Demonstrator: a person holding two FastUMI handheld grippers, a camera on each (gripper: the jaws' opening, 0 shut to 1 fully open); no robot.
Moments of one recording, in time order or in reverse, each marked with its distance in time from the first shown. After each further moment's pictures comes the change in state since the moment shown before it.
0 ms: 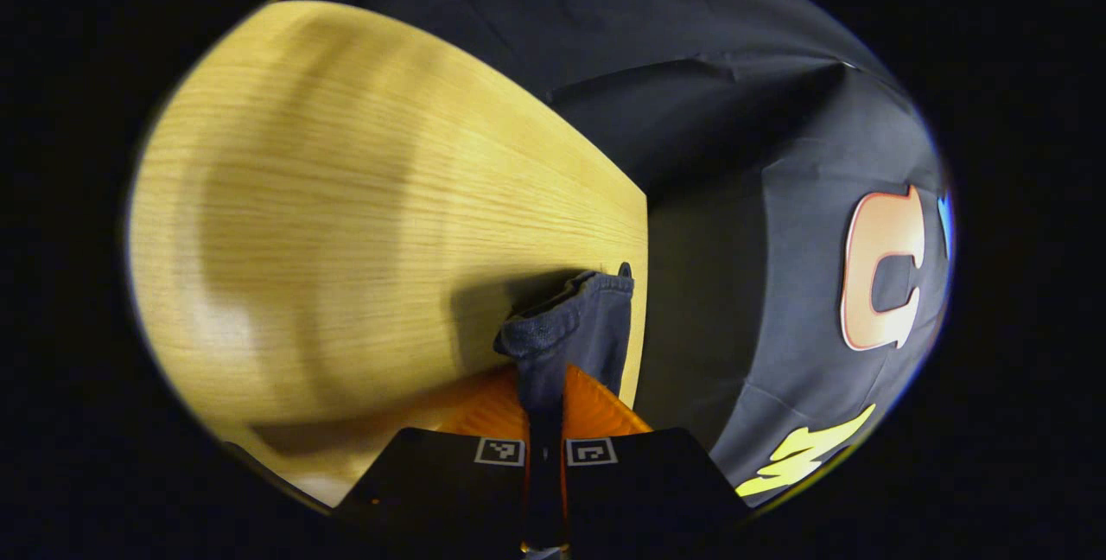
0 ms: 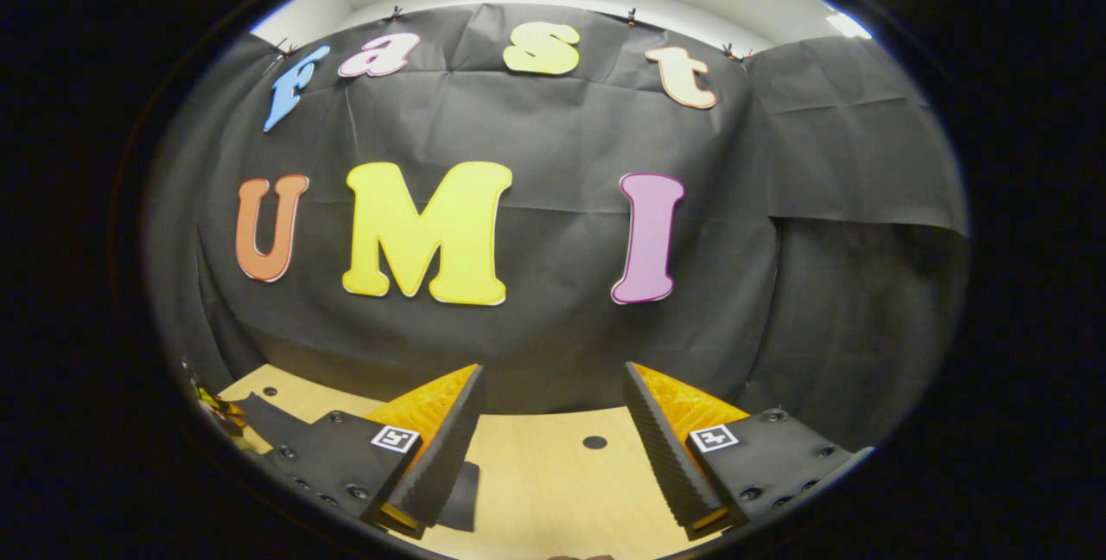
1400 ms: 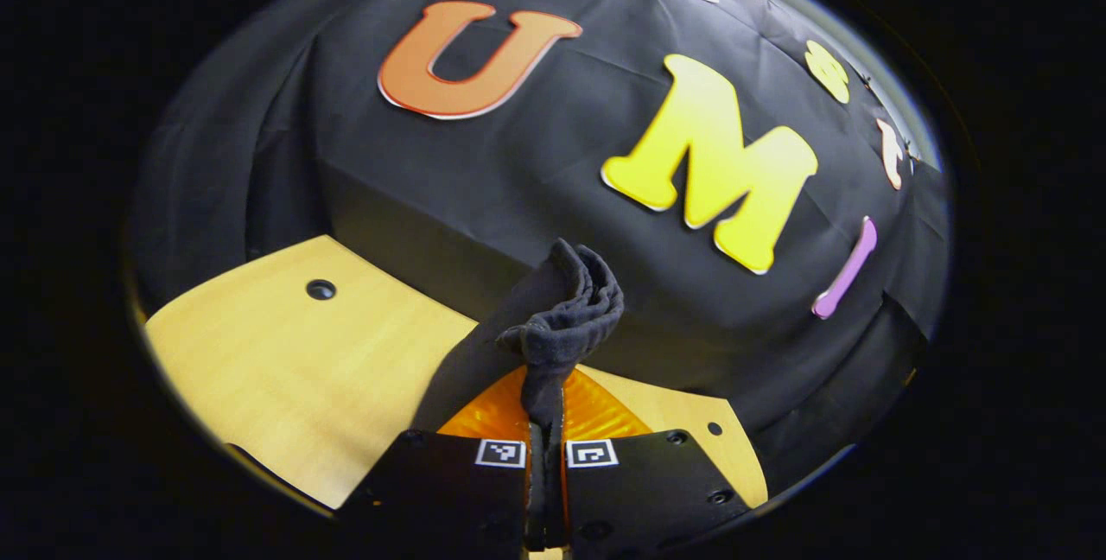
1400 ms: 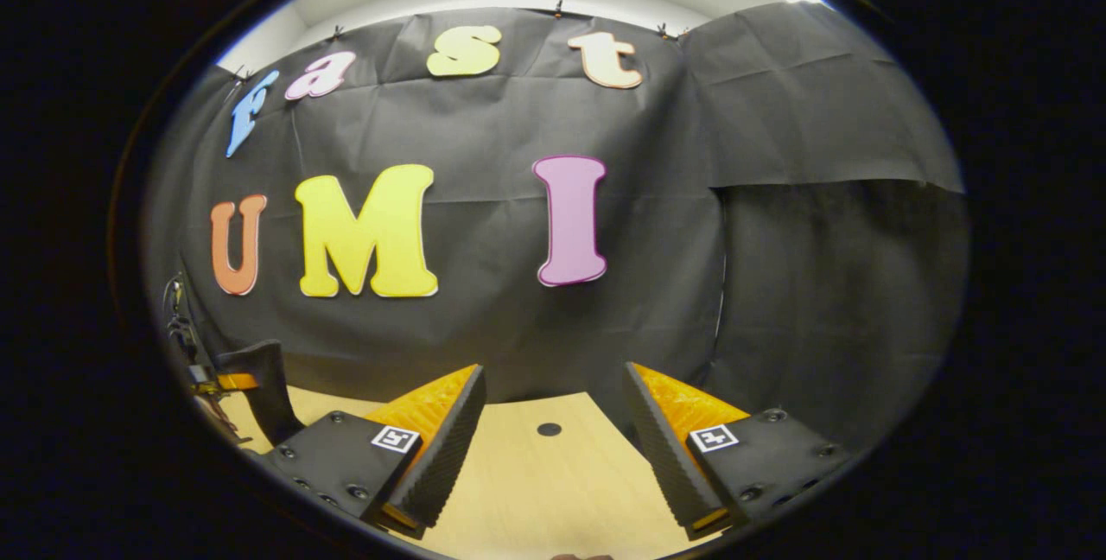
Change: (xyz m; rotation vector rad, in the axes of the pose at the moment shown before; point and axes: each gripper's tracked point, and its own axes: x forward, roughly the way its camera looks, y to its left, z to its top) left arm -0.111 -0.209 -0.308 1.067 -0.002 -0.310; right arm -0.025 -0.128 -0.026 0.101 0.016 -0.094
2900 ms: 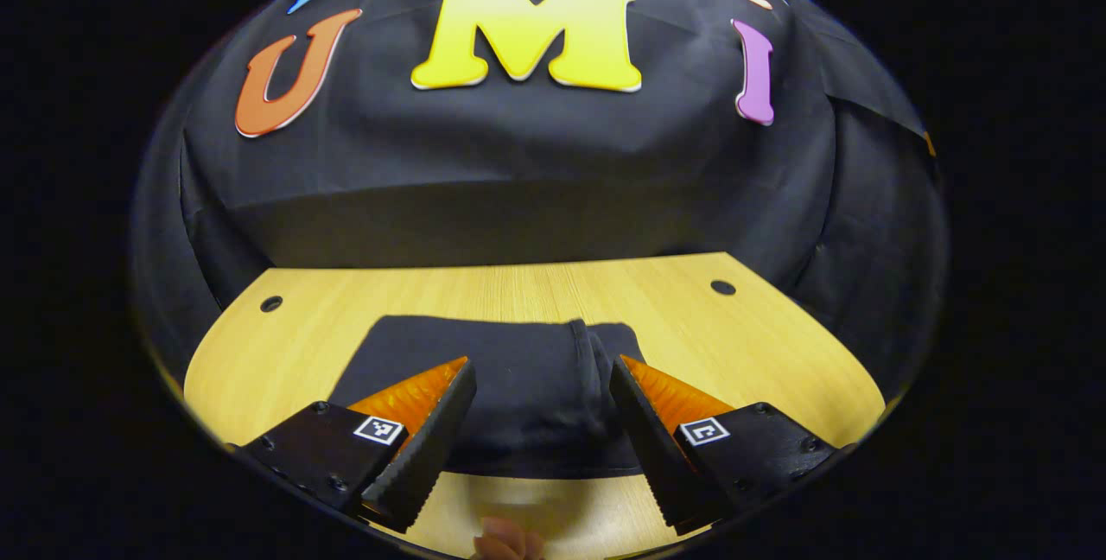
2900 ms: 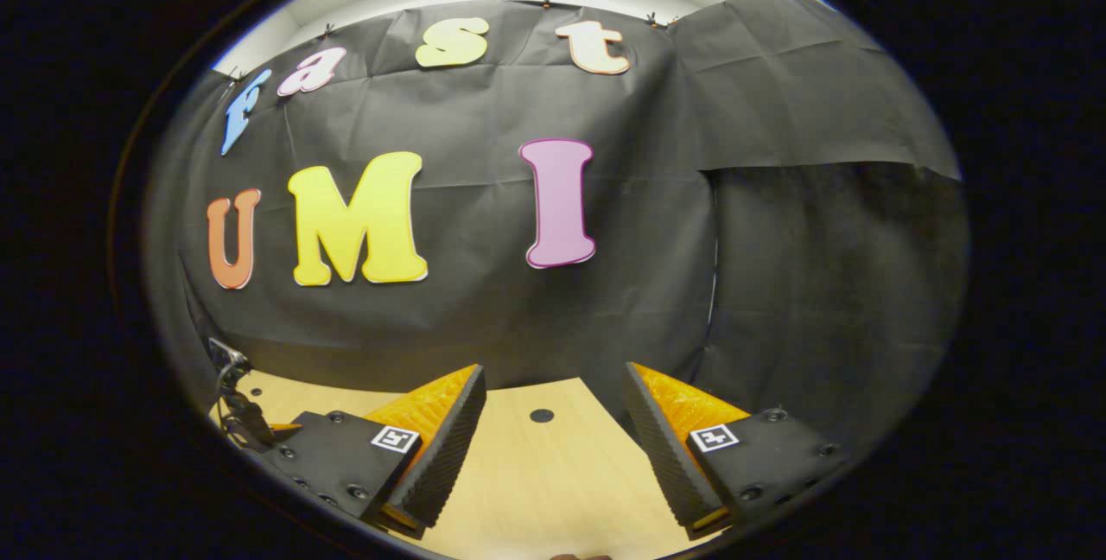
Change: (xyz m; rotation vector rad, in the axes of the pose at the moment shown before) left arm -0.018 -0.080 -0.124 0.457 0.123 -0.032; right arm -0.003 0.006 -0.024 0.017 0.043 0.010
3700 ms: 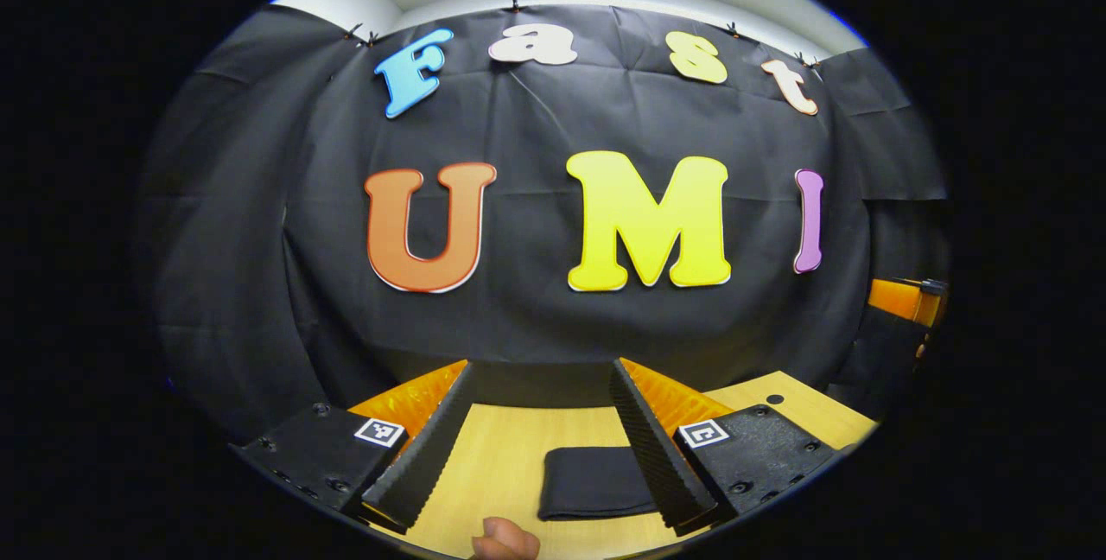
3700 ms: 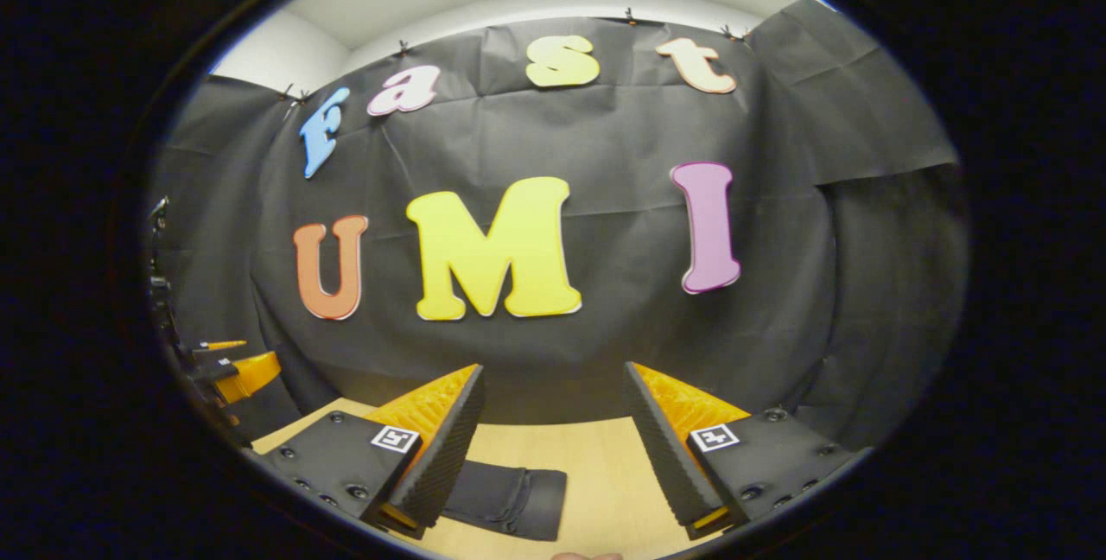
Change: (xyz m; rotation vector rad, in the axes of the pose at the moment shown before) left arm -0.177 0.171 0.177 0.033 -0.397 0.201; right arm -0.014 0.210 0.010 0.003 -0.094 0.322
